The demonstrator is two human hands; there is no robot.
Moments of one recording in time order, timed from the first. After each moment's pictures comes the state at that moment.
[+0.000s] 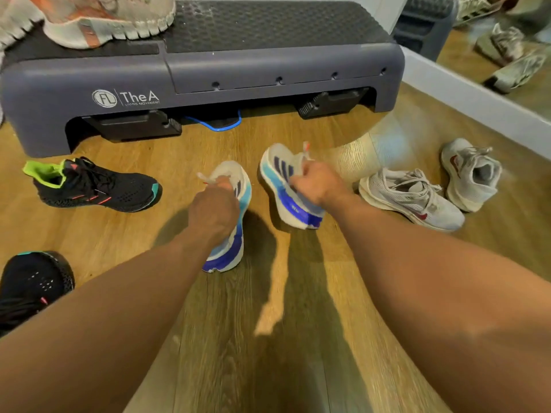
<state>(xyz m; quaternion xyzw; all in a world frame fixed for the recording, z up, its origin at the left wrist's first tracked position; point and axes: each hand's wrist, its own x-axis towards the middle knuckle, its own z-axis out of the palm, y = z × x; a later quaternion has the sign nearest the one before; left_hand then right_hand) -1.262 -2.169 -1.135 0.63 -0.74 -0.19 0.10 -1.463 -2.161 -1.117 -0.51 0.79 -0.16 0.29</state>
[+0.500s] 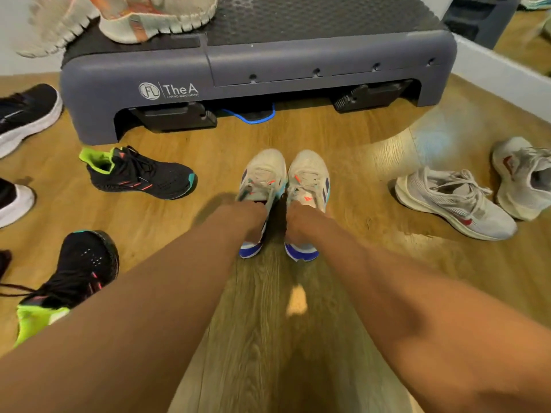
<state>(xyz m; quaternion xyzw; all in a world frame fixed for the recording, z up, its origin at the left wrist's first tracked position) -1.253 -2.180 -1.150 0.48 -0.80 -0.14 -0.32 -1.380 -2.140 -1.154 -0.57 0.75 0.14 0.32</state>
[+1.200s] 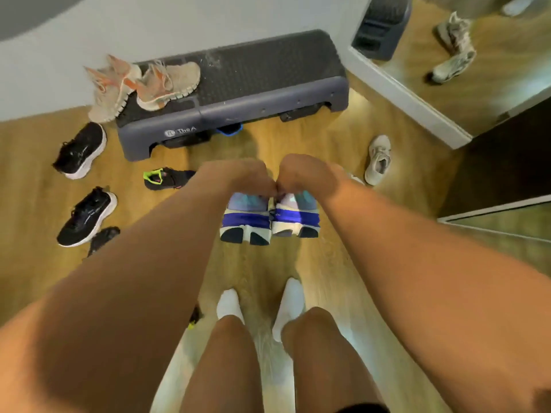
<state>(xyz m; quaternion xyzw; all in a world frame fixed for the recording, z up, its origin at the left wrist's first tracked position) -1.293 -2.089 -0.628 0.47 -0.74 -0.37 -0.29 -1.403 -2.051 -0.620 -0.61 0.69 0.18 0.34</state>
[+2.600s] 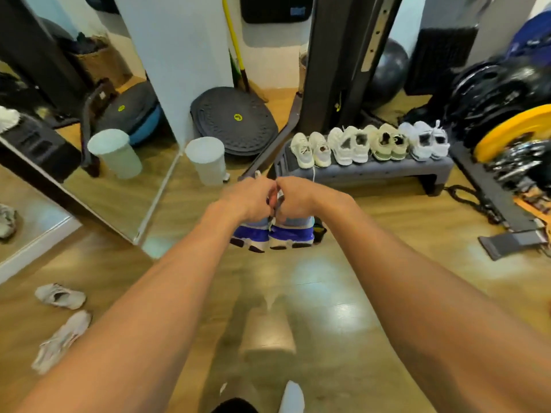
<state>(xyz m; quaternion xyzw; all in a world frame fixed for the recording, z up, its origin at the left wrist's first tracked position) -1.526 -1.294 -0.314 -0.33 -0.92 -0.12 -0.16 -1.483 -1.166 -0.302 0.00 0.95 -0.22 0.20</state>
